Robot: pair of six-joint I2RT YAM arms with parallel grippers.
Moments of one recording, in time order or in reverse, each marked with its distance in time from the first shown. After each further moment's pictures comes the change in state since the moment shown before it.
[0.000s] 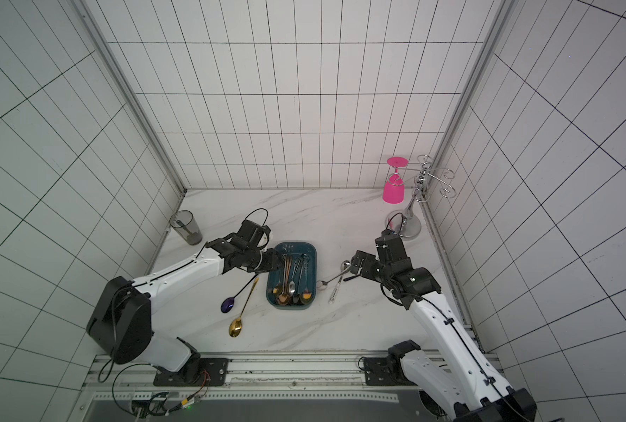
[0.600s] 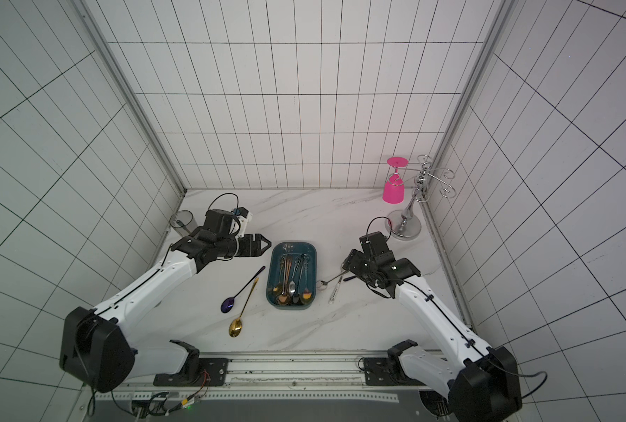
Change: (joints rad) left arm 0.218 -0.175 -0.001 0.021 0.050 0.225; right arm 0.085 0.170 -0.010 0.091 -0.017 0.302
